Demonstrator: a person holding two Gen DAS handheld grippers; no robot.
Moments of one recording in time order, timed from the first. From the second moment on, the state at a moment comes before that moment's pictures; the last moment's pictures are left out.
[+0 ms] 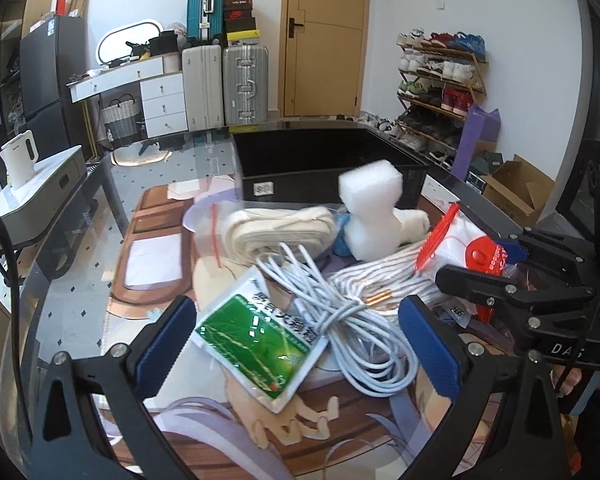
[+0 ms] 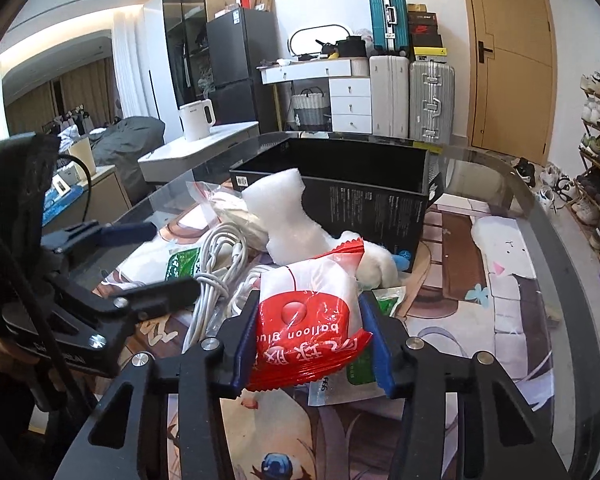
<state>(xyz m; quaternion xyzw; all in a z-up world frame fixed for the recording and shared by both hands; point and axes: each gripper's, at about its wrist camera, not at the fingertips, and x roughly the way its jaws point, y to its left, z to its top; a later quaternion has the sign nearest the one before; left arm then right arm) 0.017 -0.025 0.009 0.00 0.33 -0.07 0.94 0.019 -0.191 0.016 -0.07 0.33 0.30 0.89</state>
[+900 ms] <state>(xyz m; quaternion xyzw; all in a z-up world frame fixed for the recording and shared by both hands) 0.034 -0.051 -0.006 -0.02 0.40 -0.13 0.91 0.019 -0.204 0.022 -0.05 0.32 0.29 0.90</state>
